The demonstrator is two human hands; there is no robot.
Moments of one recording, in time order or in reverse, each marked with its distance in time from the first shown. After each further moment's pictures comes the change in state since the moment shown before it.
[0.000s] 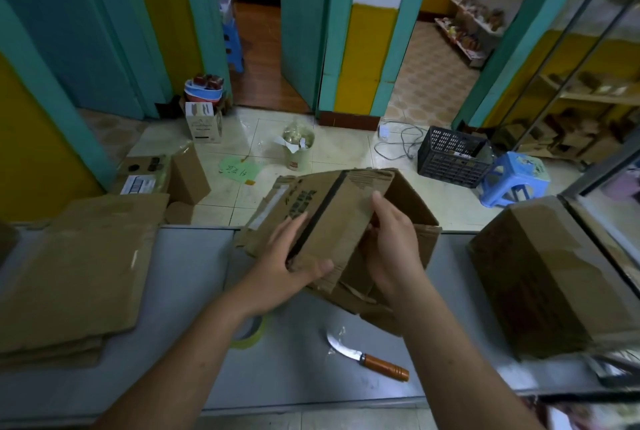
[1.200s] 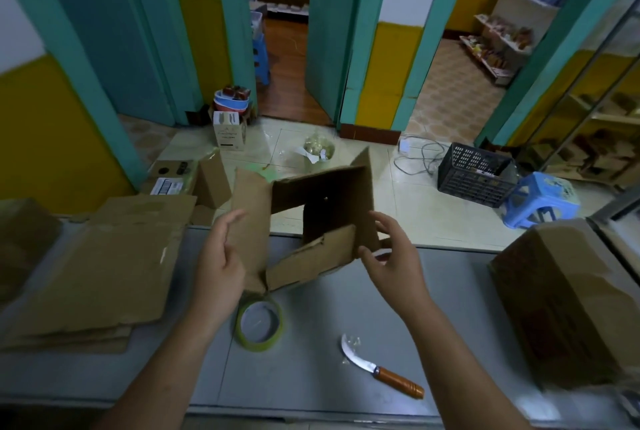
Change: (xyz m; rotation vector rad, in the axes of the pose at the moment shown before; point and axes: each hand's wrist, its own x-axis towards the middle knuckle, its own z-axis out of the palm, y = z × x) left_hand -0.051 -0.019 -0.051 -0.040 0.675 0.027; right_hand 0.020 0.046 -0.035 -0.899 -0.140 -0.477
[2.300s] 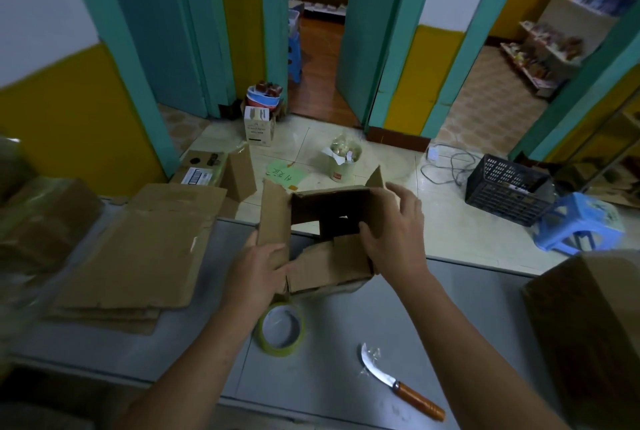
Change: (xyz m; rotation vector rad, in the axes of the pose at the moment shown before) left_hand 0.021 -0.051 0.016 0.452 -0.075 -0.142; right_hand 0.057 -0.029 0.045 -0.443 0.109 -0.294
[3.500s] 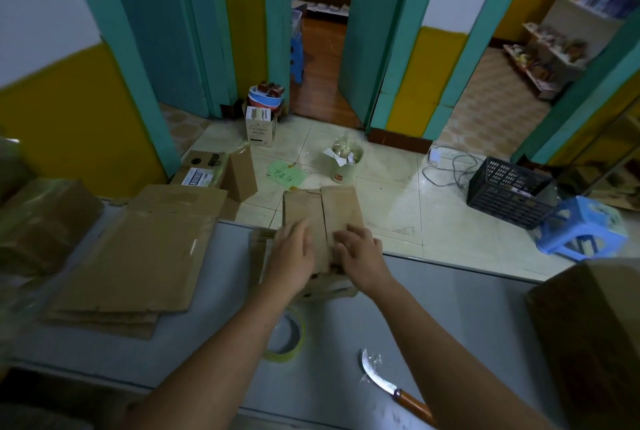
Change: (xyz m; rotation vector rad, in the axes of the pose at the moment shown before) left_hand 0.045 0.024 0.050 -0.094 -0.070 0.047; right_hand -0.009 0.005 0.062 0.195 -0.567 0.319
